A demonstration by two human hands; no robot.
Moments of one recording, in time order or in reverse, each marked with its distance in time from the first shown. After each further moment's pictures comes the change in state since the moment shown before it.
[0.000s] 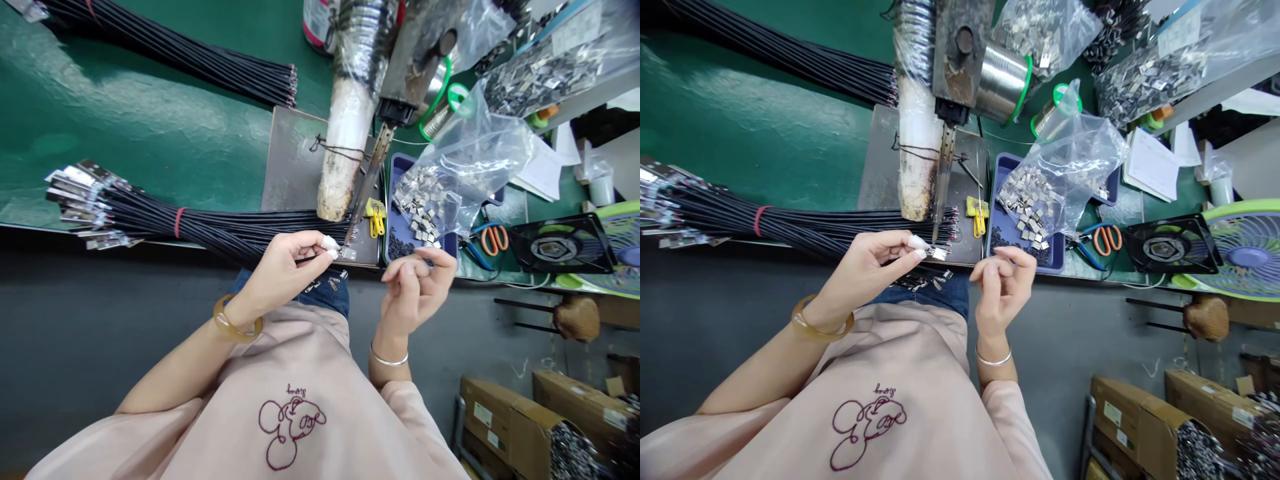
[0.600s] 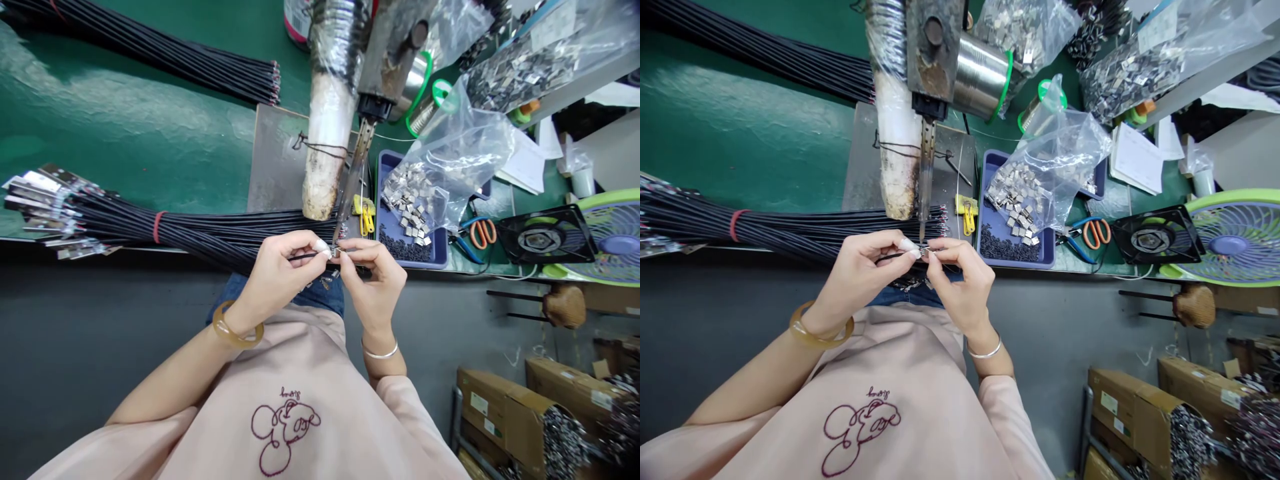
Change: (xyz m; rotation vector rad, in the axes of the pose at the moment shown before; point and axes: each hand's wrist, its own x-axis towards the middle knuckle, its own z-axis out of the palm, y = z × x) left_hand 0.001 0.003 0.011 0.020 0.084 -0.013; right_hand -0.001 0.002 0.012 -0.123 -0.282 0.027
